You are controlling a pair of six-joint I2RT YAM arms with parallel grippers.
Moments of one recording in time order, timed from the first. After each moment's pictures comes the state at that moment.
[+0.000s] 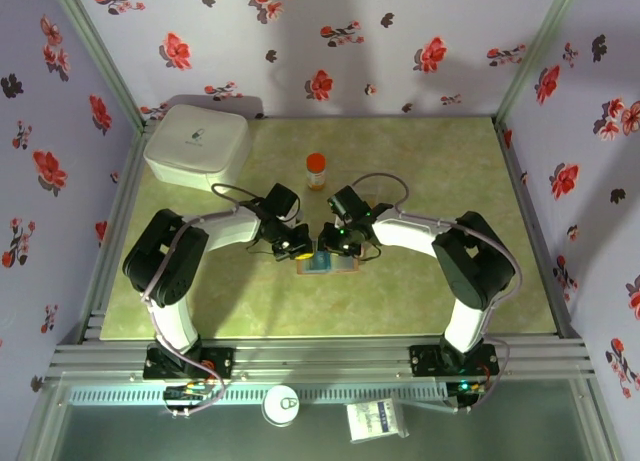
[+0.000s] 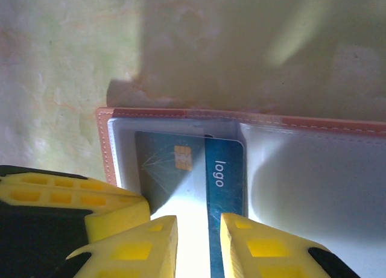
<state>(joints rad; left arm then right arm) -0.64 1.81 1.03 -0.40 0.46 -0.80 0.72 1.78 1.04 -0.36 -0.30 0.80</state>
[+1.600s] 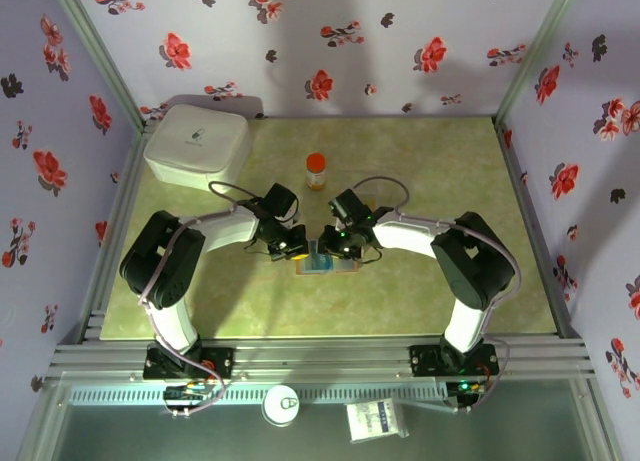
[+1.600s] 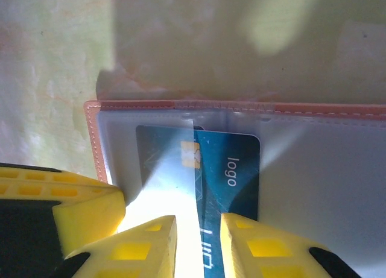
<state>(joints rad) -0.63 1.79 1.03 -0.46 0.41 -0.77 0.72 1.77 1.01 -0.33 -0.31 0.81</state>
